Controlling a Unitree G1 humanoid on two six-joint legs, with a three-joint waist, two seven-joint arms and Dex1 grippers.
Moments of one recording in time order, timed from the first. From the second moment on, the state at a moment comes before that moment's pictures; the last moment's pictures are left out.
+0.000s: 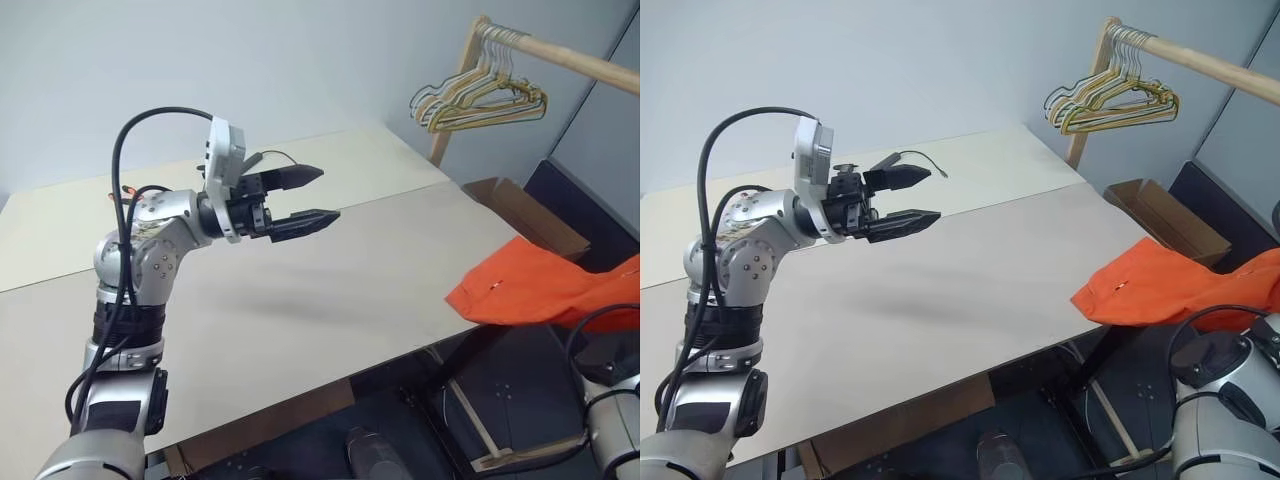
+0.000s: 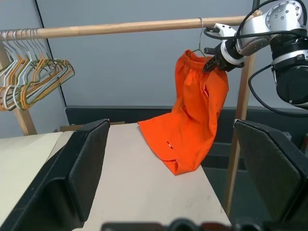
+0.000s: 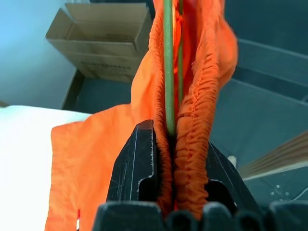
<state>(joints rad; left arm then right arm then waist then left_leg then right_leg) -0.74 0.52 0.06 -0.08 -0.67 0.63 -1.06 -0.93 -0.73 -0.96 0.01 0.27 1.61 -0.47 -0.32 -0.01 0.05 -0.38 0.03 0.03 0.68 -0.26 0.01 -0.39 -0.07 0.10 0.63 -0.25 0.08</state>
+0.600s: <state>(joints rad) -0.74 0.55 0.05 -0.09 -0.67 0.64 -1.08 -1.01 -0.67 -1.04 0.06 0.21 1.61 -0.43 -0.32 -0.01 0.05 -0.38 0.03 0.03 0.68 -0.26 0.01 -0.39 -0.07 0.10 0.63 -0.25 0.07</state>
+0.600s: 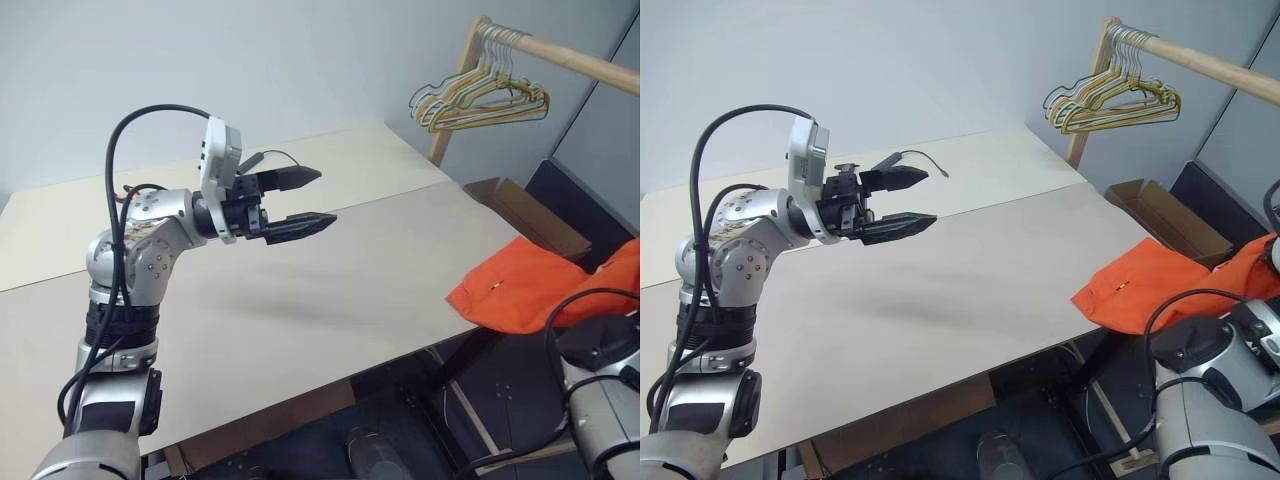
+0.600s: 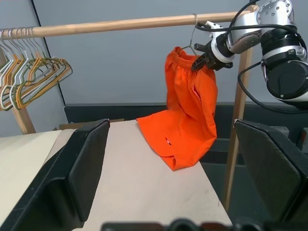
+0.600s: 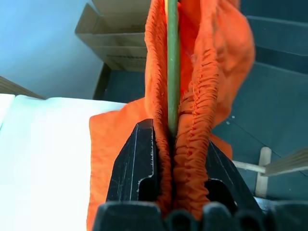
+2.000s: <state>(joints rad) -0.78 0.55 0.02 -0.03 -0.67 0.64 -1.12 -0.54 -1.11 -0.62 -0.06 0.36 1.43 0.25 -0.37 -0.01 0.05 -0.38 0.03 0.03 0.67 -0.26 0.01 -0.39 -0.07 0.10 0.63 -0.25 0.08</state>
